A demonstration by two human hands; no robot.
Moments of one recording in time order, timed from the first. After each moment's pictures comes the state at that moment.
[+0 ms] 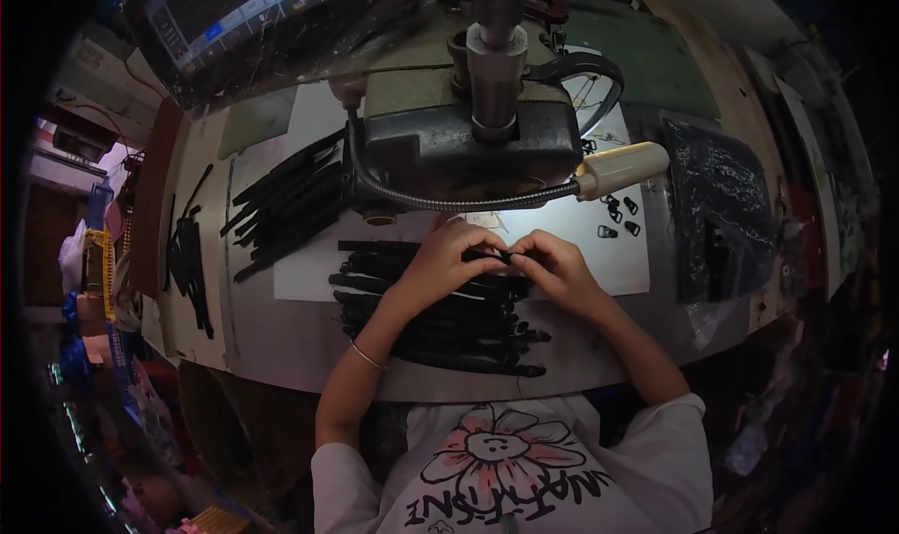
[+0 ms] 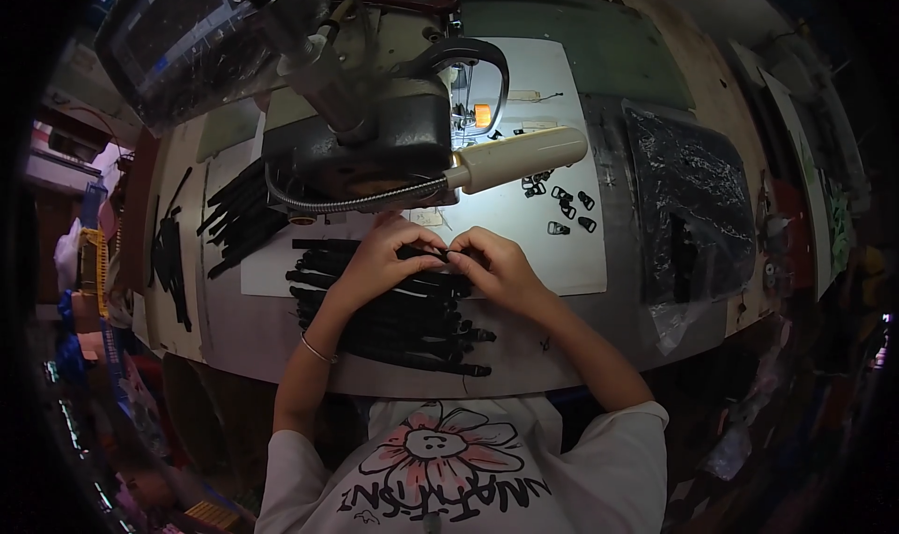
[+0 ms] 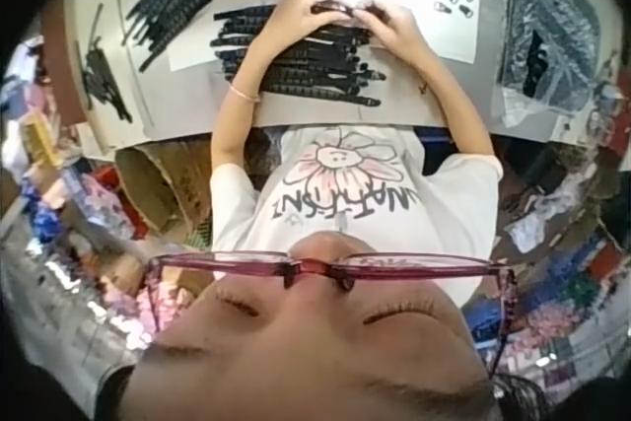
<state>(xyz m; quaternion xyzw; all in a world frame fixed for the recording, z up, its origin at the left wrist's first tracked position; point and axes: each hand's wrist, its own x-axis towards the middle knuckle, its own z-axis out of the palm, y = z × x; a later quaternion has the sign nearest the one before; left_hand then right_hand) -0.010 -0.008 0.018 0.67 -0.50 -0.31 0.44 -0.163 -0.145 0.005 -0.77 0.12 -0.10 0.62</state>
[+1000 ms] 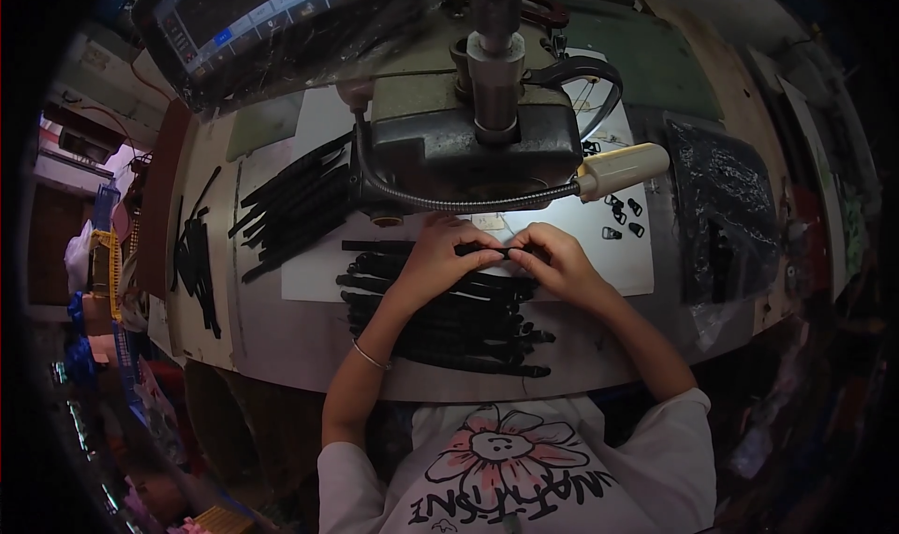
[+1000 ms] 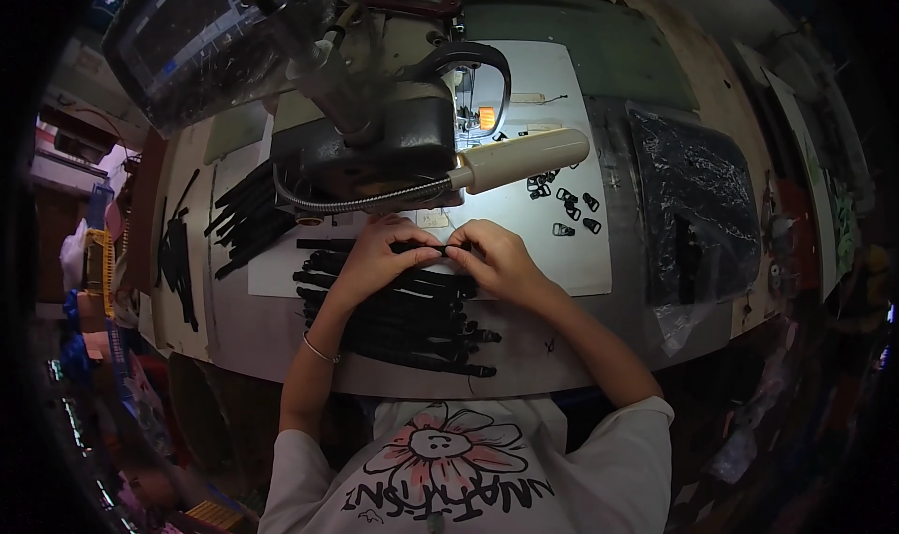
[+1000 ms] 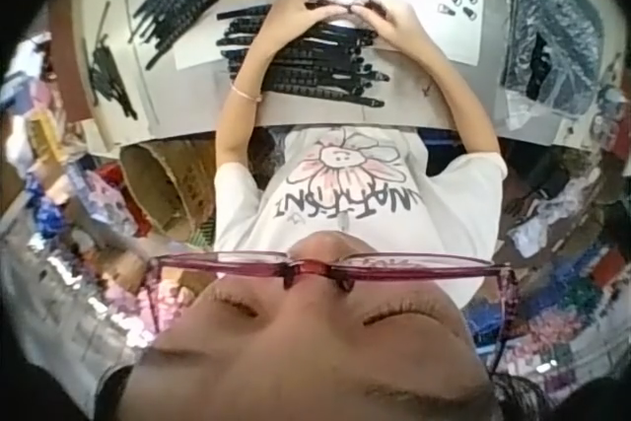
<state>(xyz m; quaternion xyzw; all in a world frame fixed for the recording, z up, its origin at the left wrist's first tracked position) -0.003 -0.005 0.022 0.72 -0.50 -0.24 0.42 -0.150 -0.150 0.009 -0.82 0.09 -0.13 0.55</state>
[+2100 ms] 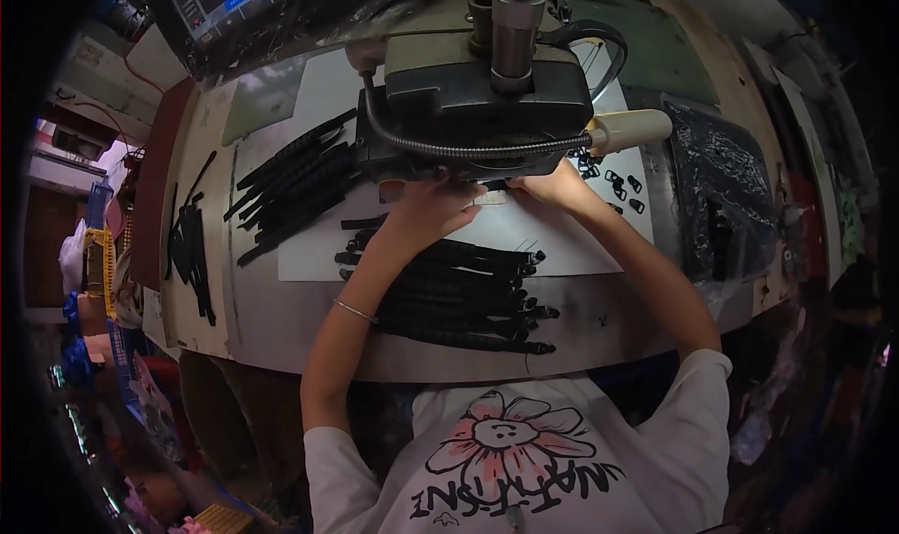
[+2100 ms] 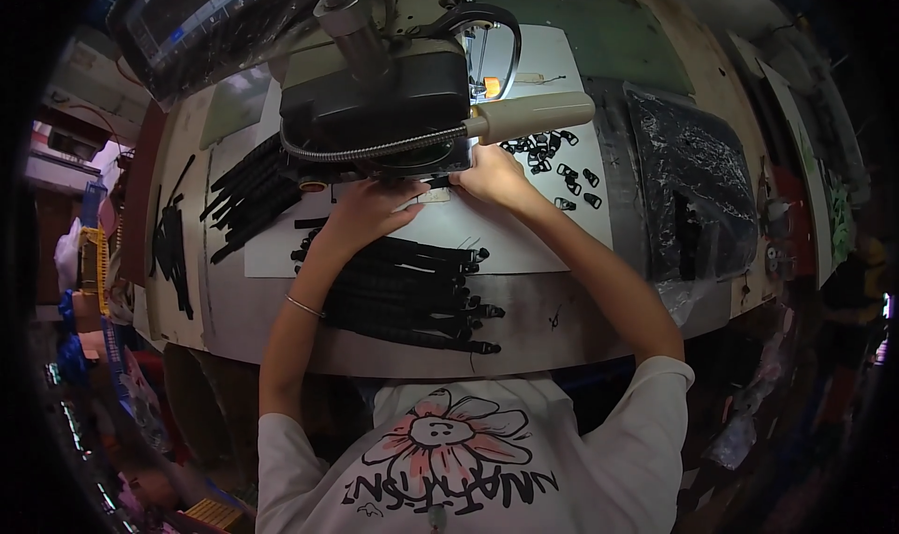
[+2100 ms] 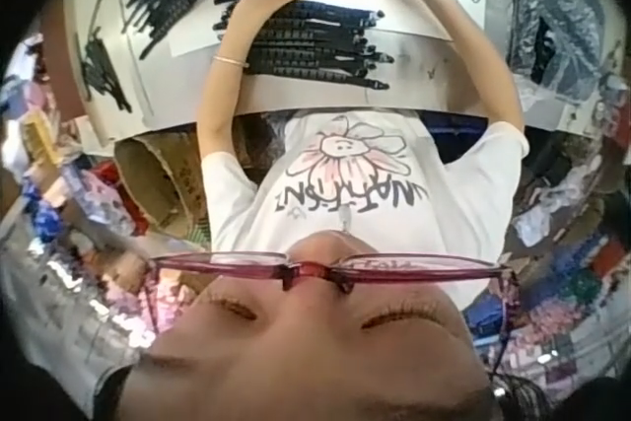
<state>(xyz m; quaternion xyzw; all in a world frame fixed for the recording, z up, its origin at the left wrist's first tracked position) 0.030 -0.011 0.004 0.67 -0.69 0.06 0.27 -0.081 -0.196 -0.012 -0.85 0.30 0.04 0.43</state>
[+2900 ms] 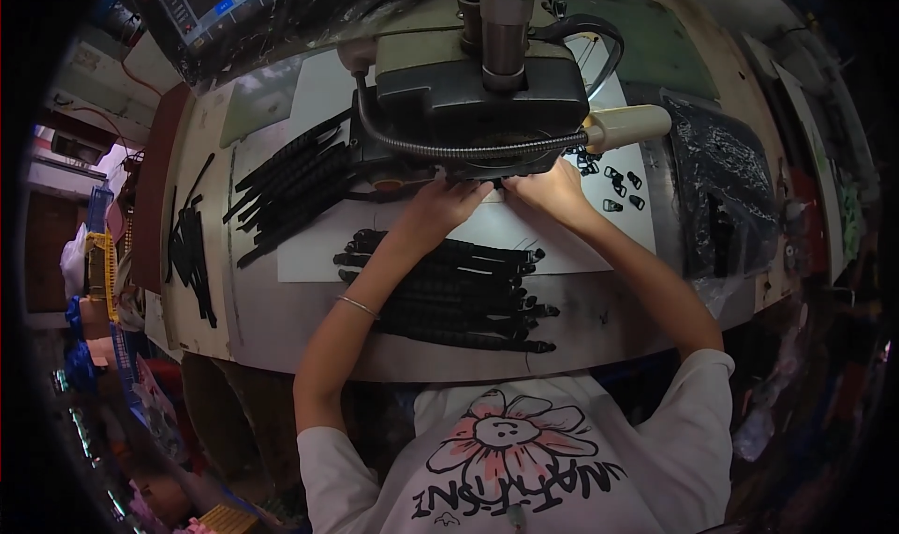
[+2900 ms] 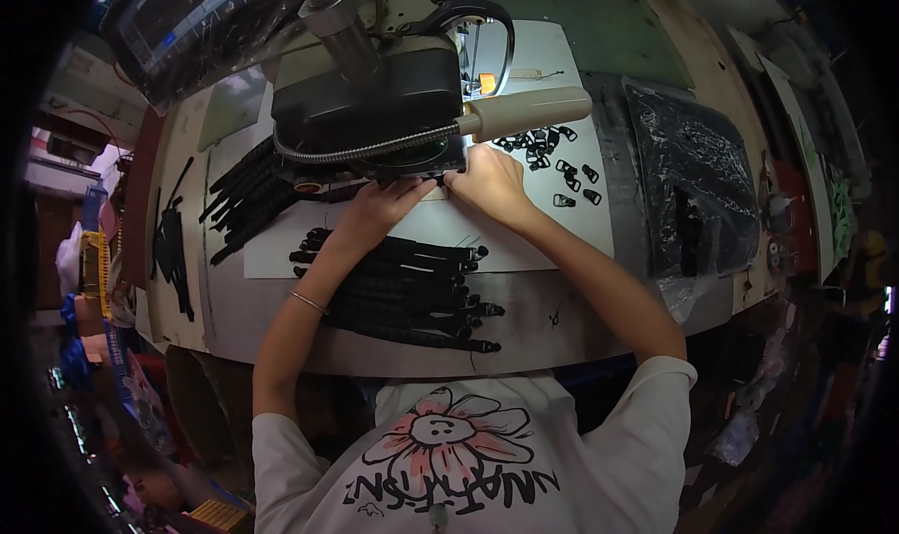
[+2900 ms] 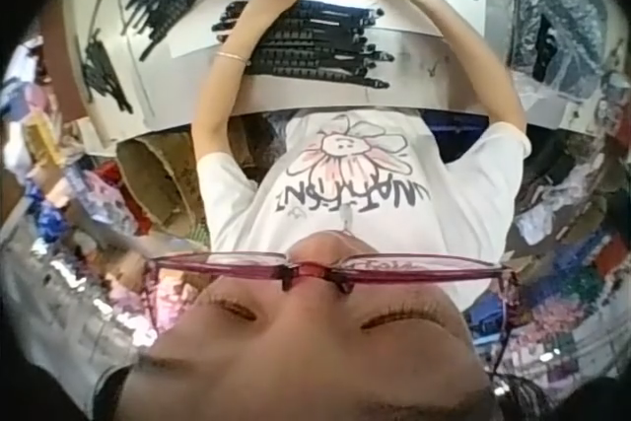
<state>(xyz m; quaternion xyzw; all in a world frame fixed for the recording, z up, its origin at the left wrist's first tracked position) 0.025 -0.012 -0.011 0.66 -0.72 0.14 0.17 -0.089 -0.173 0.008 -0.89 0.31 -0.03 0.32</state>
